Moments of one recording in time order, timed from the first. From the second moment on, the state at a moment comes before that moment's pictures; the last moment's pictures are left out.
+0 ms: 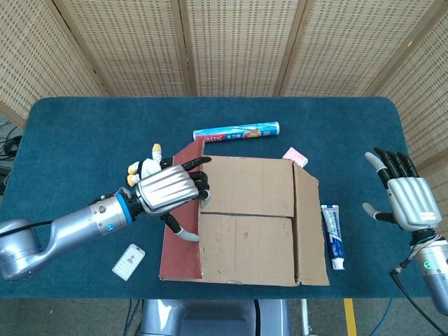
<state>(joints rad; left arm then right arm) -1.11 -0.82 -0.16 -1.90 1.64 0.70 -0.29 0.36 -0.83 0.19 -1.88 -1.30 1.22 -0.05</state>
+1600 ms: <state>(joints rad) -0.71 -0.69 -0.05 -1.87 1.71 1.05 -0.22 0.36 -0.82 0.19 -1.95 -1.31 1.24 -0.11</state>
